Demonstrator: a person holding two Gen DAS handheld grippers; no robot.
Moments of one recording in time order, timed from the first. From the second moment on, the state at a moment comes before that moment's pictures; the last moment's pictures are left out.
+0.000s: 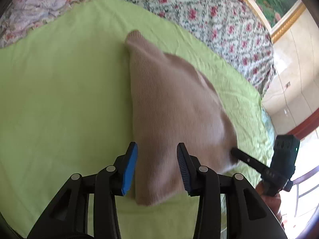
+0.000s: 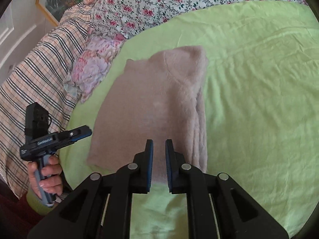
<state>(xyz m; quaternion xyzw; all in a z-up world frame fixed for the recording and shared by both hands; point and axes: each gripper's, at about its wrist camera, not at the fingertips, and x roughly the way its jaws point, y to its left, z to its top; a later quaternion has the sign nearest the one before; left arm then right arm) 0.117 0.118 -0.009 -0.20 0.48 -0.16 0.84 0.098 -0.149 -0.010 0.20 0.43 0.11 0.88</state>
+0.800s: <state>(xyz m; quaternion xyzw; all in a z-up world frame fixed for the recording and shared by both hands) 0.075 0.104 -0.023 -0.11 0.50 -0.13 0.85 0.054 -0.153 -0.008 0.18 0.45 0.05 0.87</state>
